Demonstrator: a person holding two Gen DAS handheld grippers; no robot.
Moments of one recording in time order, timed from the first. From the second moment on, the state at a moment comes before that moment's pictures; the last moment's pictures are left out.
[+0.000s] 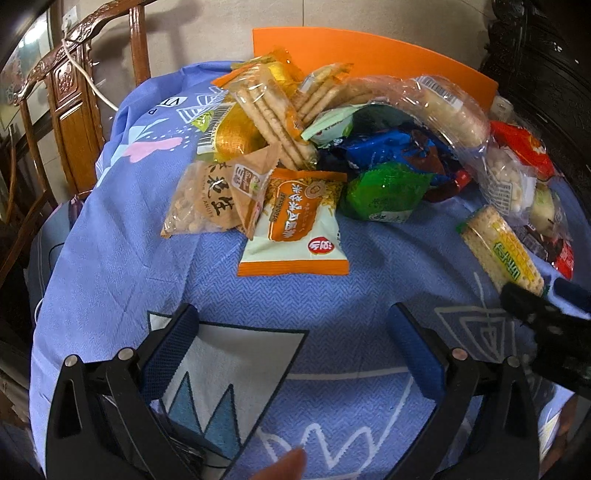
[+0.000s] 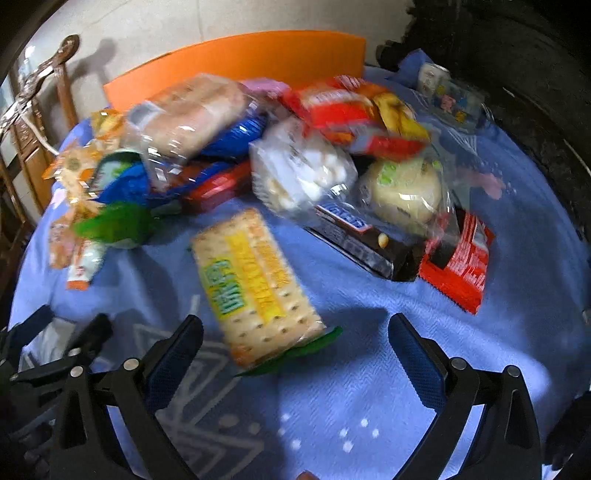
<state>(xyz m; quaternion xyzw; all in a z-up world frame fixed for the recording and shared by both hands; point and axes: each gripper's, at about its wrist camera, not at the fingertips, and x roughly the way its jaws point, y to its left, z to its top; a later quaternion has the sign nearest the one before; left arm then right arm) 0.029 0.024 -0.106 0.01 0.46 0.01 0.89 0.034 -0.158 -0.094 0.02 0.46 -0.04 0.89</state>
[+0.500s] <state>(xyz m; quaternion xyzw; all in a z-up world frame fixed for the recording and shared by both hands) 0.055 0.012 0.025 0.00 0.50 0.04 0.87 0.048 -0.192 0.030 -0.02 0.41 -0.01 0.91</state>
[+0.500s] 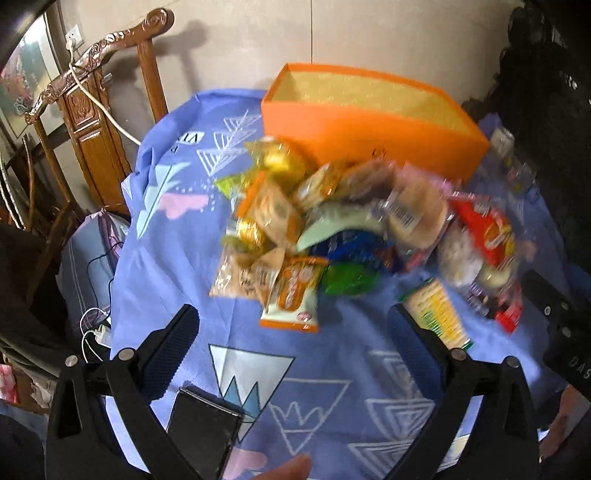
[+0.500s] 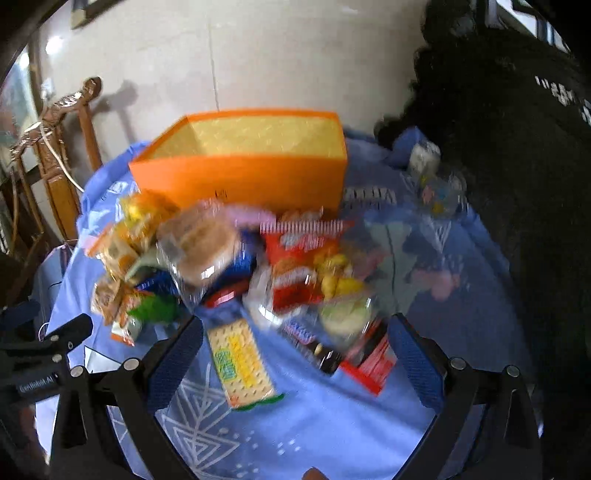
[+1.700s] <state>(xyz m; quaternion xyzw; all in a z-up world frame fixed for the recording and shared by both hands) 0.167 0.036 -0.022 0.03 0.54 -0.01 0.84 0.156 -0.209 -0.044 -0.03 0.50 -0.01 0.86</state>
